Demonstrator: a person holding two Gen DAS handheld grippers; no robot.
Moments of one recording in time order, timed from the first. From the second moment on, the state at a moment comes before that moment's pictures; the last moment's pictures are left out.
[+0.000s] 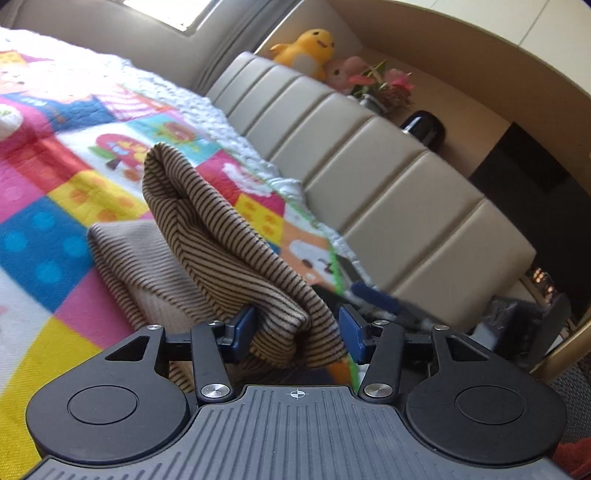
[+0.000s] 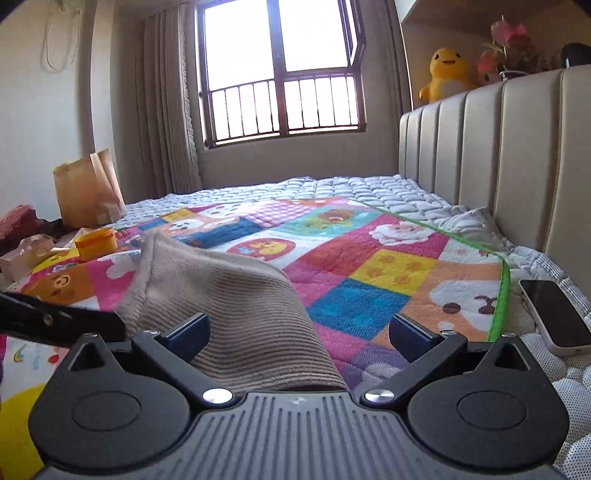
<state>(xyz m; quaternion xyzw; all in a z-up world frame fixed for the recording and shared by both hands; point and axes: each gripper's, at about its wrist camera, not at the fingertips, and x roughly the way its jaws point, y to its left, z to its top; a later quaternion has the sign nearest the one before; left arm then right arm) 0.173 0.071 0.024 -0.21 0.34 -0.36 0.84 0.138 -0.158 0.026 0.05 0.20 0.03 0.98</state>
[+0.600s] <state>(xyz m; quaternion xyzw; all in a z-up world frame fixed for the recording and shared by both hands) 0.221 0.093 0.063 -0.20 0.28 -0.34 0.88 0.136 -0.088 0.000 -0.07 0.21 0.05 0.97</state>
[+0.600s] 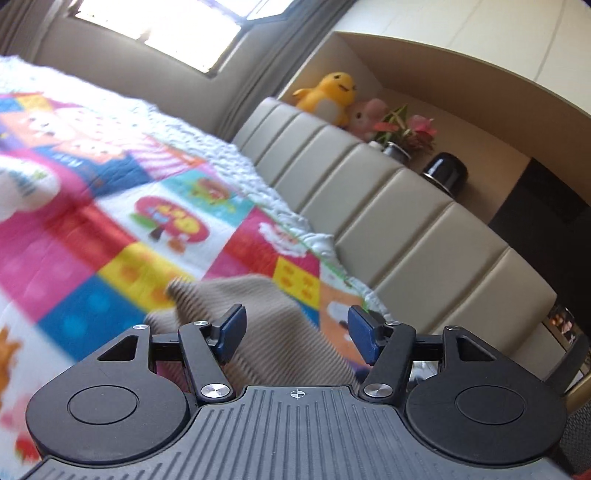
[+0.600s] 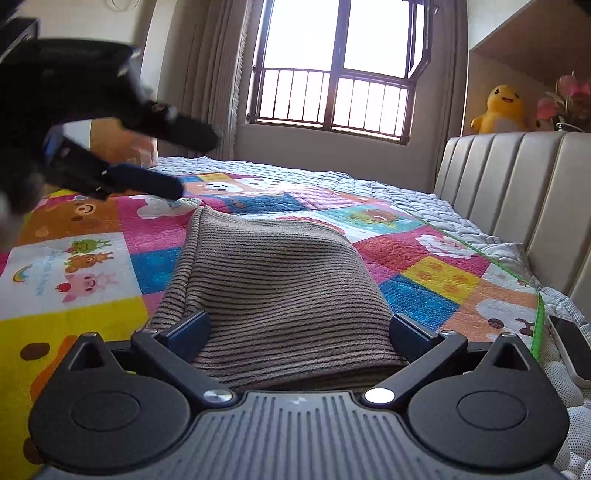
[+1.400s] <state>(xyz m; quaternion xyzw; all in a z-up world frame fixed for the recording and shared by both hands) 0.269 0.099 0.000 -0.22 0.33 -0.32 0.86 0.176 -0.133 0.041 0.03 0.27 0.16 0.95</state>
